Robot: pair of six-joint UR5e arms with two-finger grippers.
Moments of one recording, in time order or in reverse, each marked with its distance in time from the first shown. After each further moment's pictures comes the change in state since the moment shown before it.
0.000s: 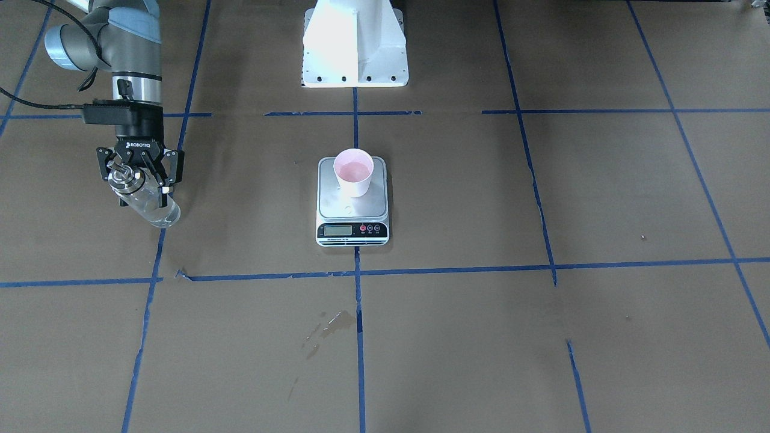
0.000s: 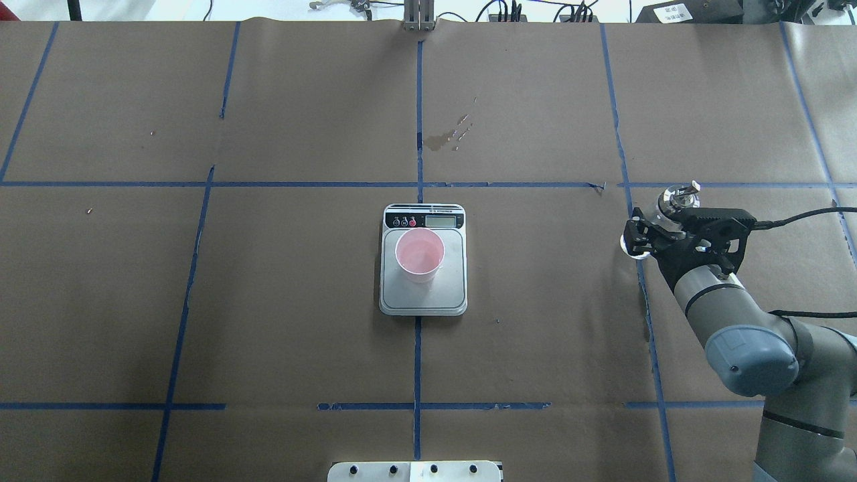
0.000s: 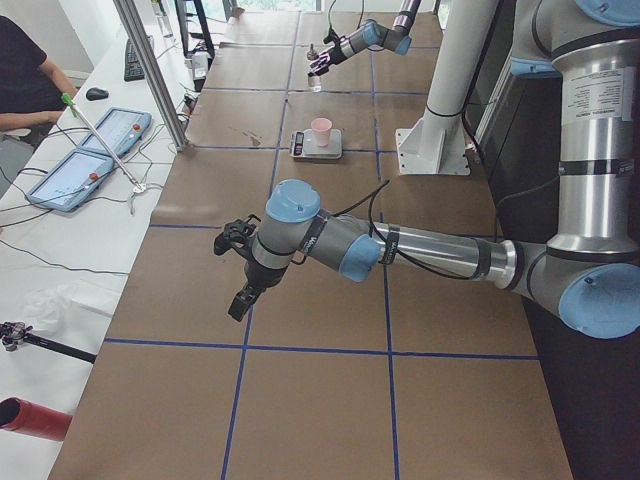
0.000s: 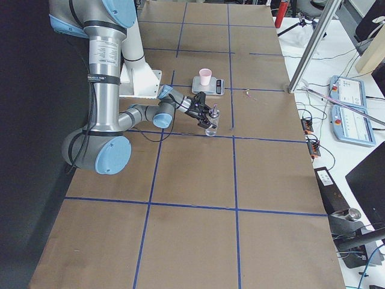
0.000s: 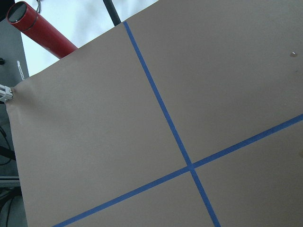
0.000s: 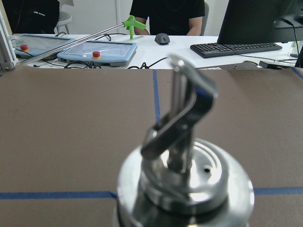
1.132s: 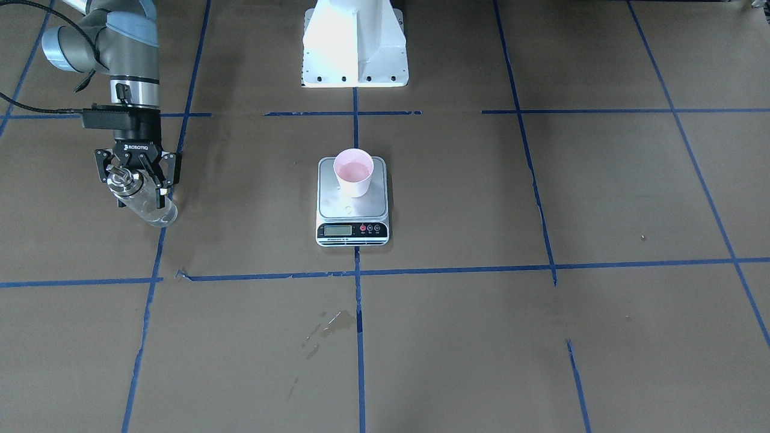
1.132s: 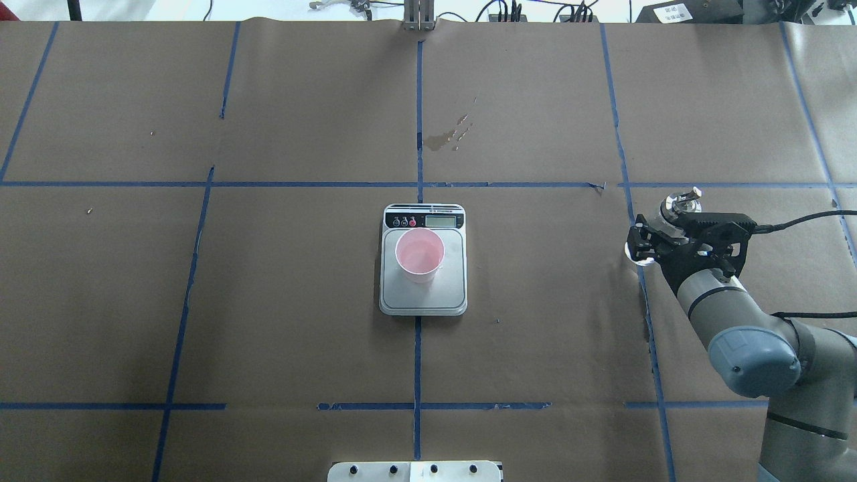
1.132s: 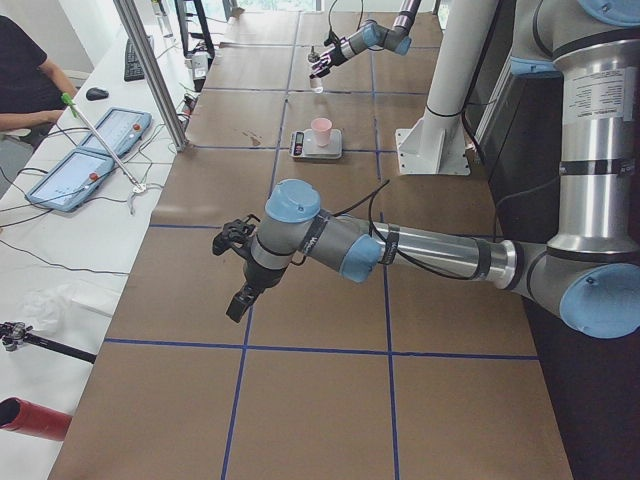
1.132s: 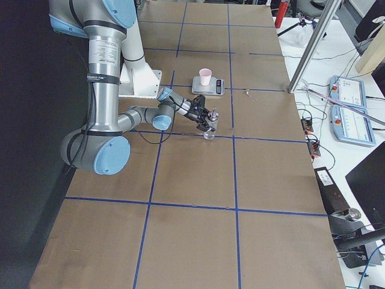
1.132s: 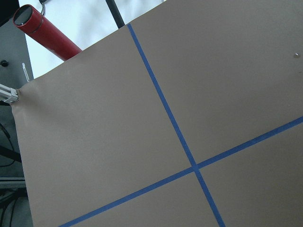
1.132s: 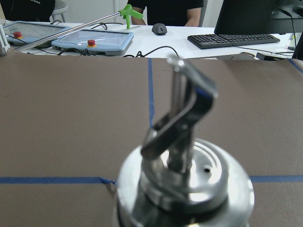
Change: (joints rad) left arm -0.013 -0.004 0.001 0.000 0.000 0.014; right arm -0.002 -0.010 -0.011 -0.001 0.023 0.002
